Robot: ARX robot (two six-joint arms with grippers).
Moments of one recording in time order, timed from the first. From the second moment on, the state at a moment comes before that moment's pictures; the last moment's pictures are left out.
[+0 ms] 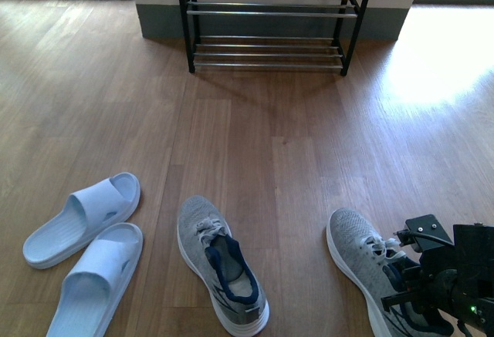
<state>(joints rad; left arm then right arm) 0.00 0.02 0.01 0.00 0.00 -0.01 -0.17 2.83 0.87 1.00 0.11 -0.28</state>
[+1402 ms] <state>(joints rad) 0.00 0.02 0.01 0.00 0.00 -0.01 -0.05 0.17 0.20 -0.09 0.18 -0.02</state>
